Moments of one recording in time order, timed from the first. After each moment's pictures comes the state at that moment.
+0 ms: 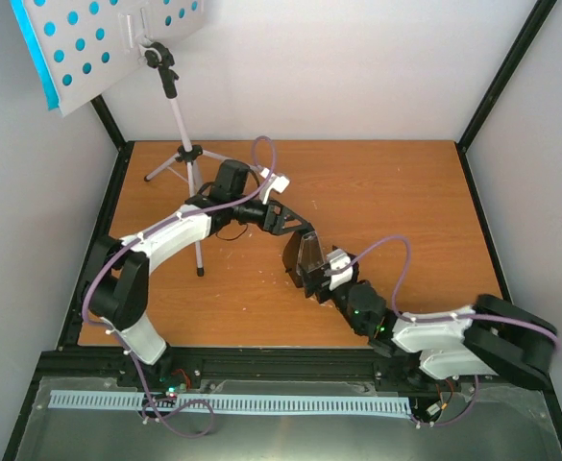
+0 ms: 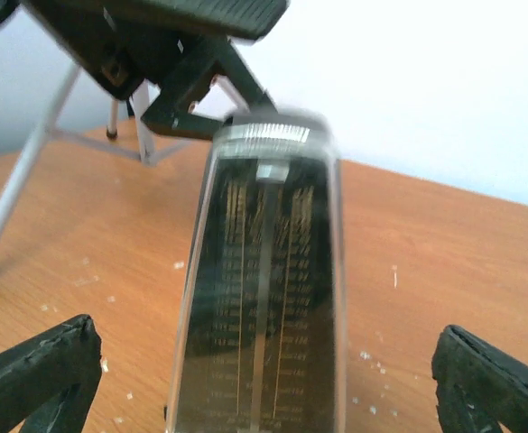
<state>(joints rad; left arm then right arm) -0.50 1.68 1.18 -0.16 0.94 -0.22 1.04 1.30 0.17 1.02 0.52 0.00</state>
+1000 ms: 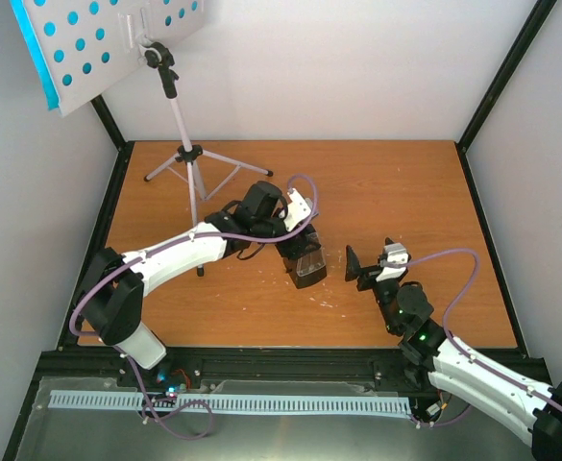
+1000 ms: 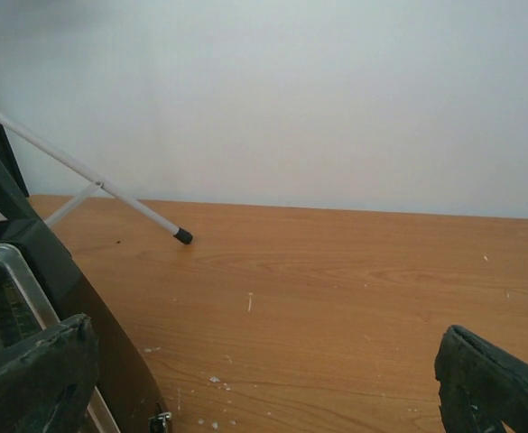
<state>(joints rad) -0.75 1.59 1.15 -0.25 0.44 0.11 0.75 0.57 0.07 0.54 0.48 0.06</state>
